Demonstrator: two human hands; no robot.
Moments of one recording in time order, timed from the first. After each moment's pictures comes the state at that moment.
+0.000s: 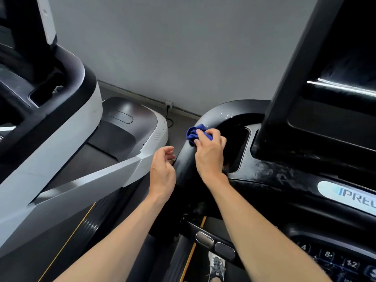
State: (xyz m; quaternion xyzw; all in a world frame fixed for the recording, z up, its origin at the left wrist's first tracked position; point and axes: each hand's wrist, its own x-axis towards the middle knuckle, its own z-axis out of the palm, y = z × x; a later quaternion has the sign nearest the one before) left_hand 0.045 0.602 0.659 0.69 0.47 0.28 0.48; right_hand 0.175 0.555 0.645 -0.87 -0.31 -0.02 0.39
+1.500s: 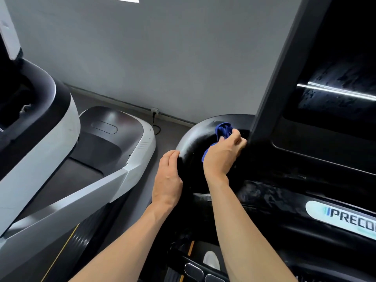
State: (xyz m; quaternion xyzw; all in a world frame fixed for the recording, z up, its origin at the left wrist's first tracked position) left_hand 0.116 0.611 0.647 0.86 0.36 0.21 0.29; right_hand 0.257 0.568 0.668 -0.86 -0.03 -0.06 0.50
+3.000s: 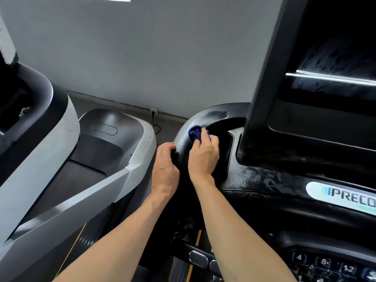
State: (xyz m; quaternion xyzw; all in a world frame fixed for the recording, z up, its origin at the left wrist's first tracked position) left_hand 0.113 0.617 0.648 0.83 0.34 0.26 0.36; right_hand 0.208 0.571 0.648 -0.87 -0.10 -0.02 0.48
